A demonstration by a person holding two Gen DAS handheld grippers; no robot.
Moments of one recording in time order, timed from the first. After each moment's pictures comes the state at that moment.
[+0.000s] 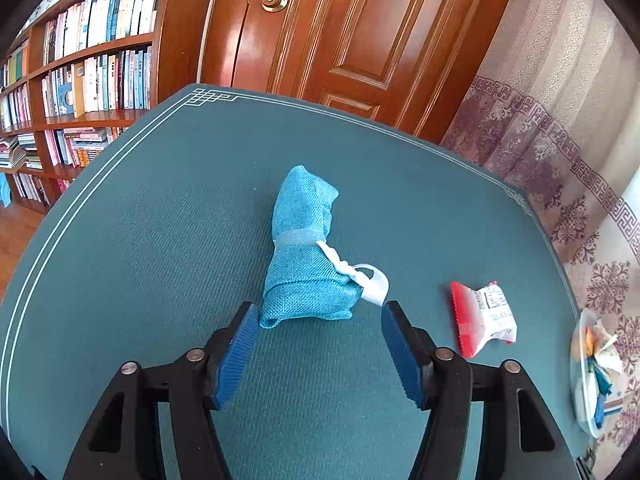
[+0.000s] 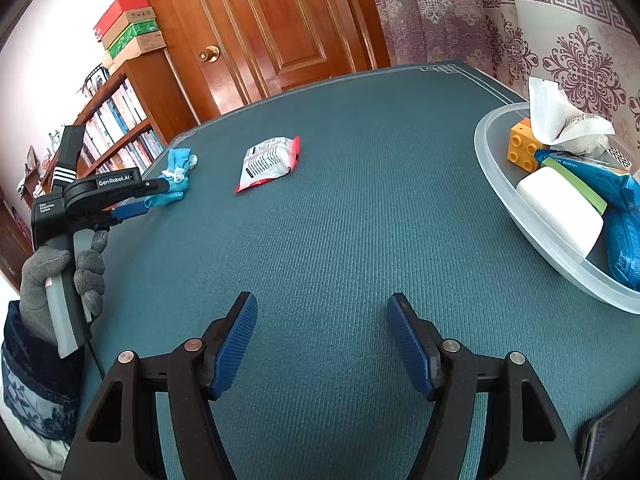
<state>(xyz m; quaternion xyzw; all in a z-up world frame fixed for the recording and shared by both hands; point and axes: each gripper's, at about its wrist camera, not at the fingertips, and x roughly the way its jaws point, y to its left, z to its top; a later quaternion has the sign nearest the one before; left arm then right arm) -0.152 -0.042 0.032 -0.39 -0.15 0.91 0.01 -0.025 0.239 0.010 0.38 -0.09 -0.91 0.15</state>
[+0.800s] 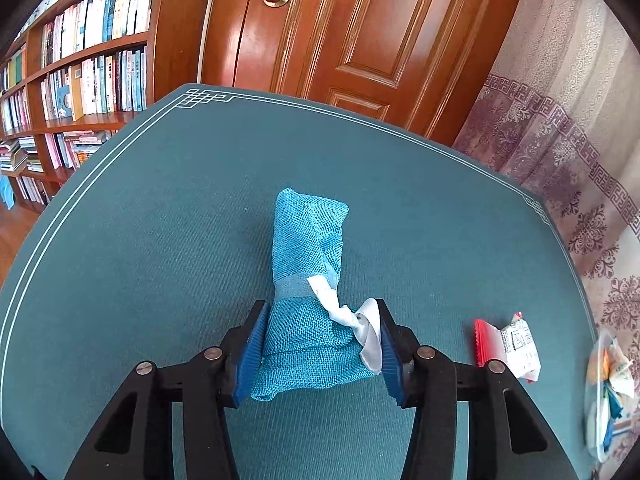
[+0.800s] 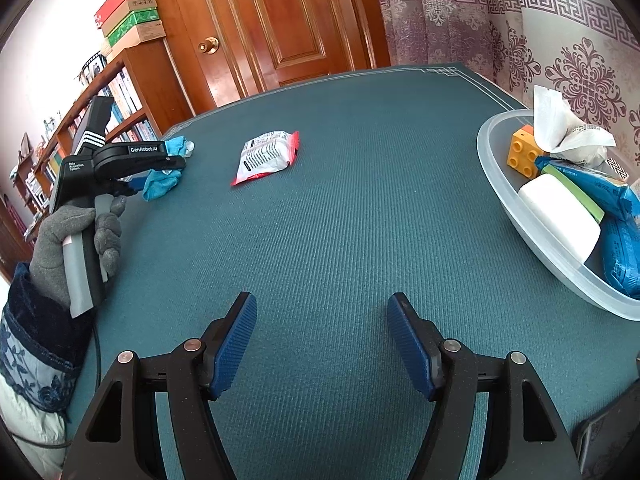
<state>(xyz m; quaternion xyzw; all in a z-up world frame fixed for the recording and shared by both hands) -0.188 -0.042 0.021 -0.39 -0.14 0.91 -0.01 -0.026 0.225 0.009 0.39 -0.05 -0.91 0.13</state>
